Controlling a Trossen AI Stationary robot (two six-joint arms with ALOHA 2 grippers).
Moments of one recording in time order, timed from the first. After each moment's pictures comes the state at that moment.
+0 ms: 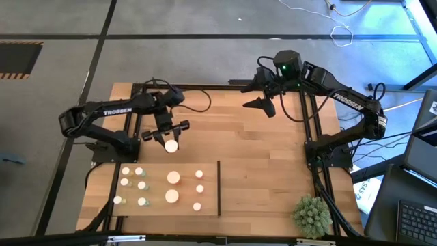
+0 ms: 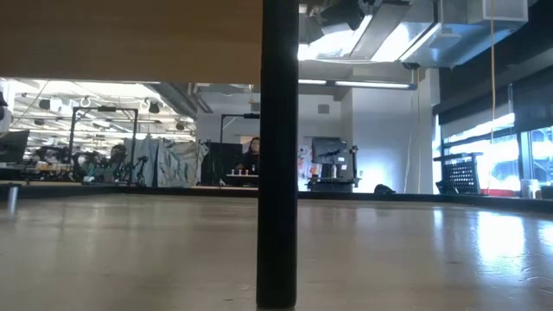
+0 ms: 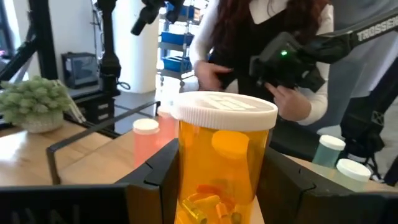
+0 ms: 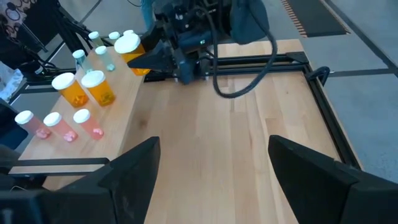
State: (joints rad) left arm 0.51 1.28 0.81 -0.54 1.57 0.93; right arm -0.46 1.37 1.52 -0.68 -0.52 -0.16
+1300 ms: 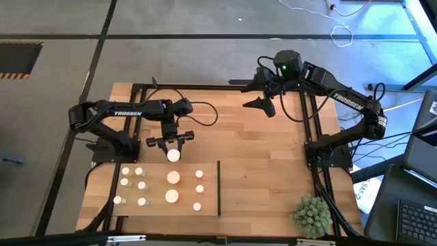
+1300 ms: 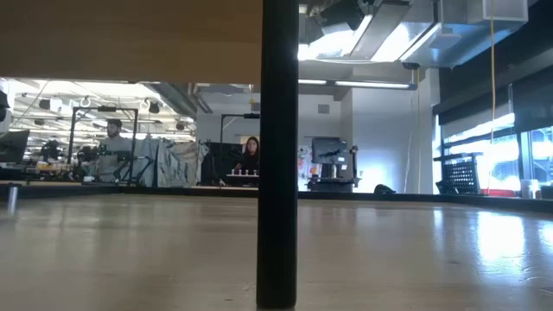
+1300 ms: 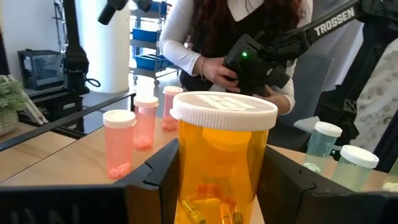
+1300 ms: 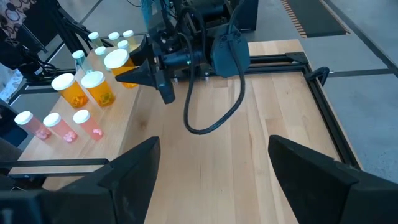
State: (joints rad) left arm 0.38 1.40 0.81 -0.51 1.57 1.00; right arm -0.46 1.37 1.52 -0.68 -0.52 -0.16
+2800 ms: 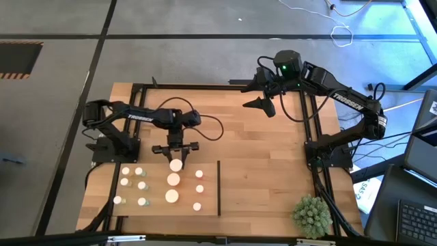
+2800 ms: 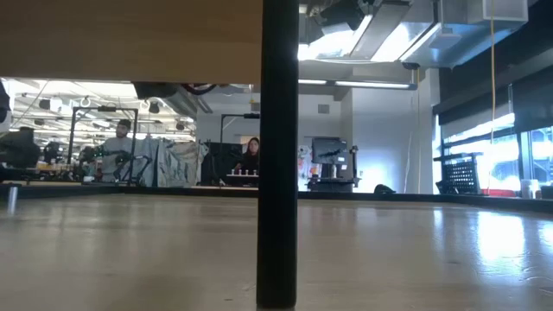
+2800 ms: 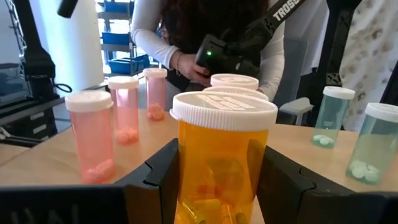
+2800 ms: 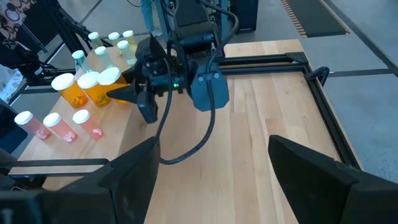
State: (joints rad) left arm 0.26 1.57 0.81 -0.39 1.57 1.14; right arm -0.46 1.37 1.52 -0.68 -0.52 -0.16
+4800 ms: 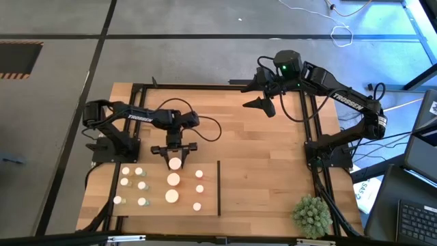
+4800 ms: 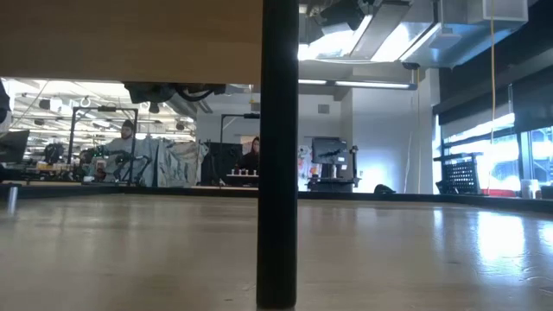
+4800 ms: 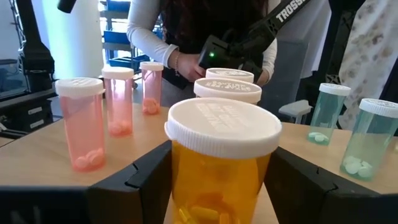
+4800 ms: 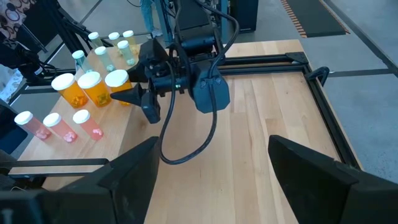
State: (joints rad) left arm 0.26 1.57 0.77 -0.40 1.57 1.15; right arm -0.46 1.37 1.52 -0.68 -0.52 -0.16
